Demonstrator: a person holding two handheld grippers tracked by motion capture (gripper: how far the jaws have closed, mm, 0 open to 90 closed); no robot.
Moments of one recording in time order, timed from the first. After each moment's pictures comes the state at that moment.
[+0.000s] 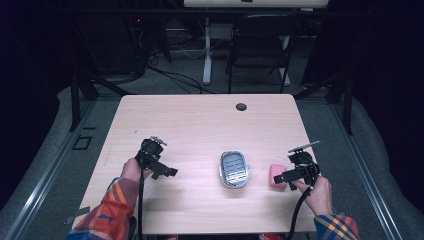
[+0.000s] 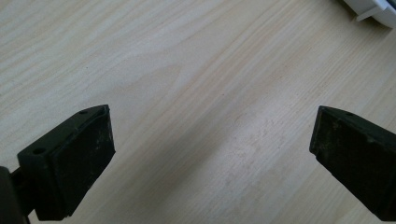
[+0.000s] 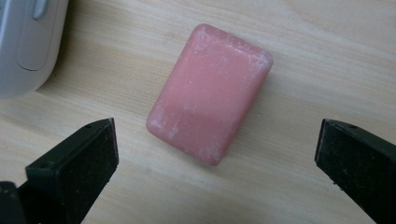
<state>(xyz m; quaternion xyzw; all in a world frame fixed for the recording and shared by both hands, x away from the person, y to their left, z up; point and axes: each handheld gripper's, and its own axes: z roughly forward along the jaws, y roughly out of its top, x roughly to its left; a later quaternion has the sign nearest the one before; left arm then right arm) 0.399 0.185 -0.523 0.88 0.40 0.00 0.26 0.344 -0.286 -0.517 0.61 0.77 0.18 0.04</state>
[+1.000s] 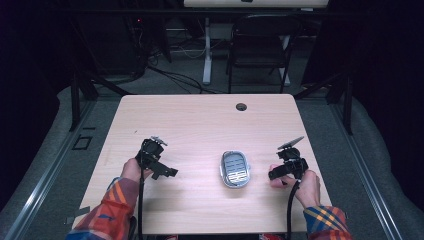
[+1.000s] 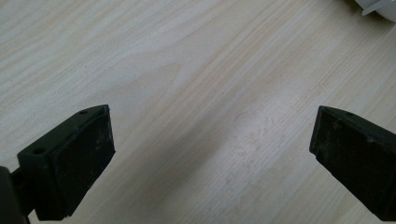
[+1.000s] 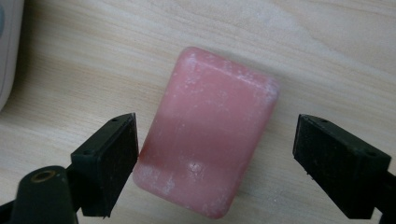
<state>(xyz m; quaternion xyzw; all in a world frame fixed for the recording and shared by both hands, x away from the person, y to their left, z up) 0.399 0.184 -0.523 0.88 0.40 0.00 0.25 0.371 -0.265 -0.533 0.61 0.78 0.13 0.06</state>
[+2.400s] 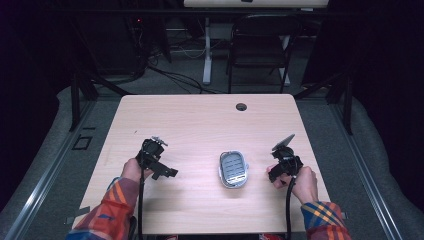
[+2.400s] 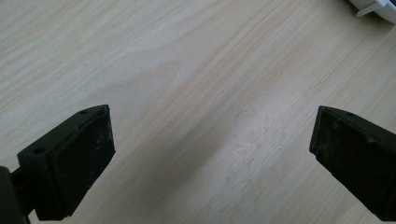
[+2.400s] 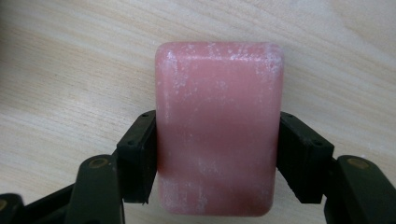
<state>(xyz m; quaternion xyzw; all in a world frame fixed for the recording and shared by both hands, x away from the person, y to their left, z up) 0.399 0.183 -0.523 0.88 0.40 0.00 0.25 0.385 -0.255 -0.542 0.60 0.80 0.07 0.03</state>
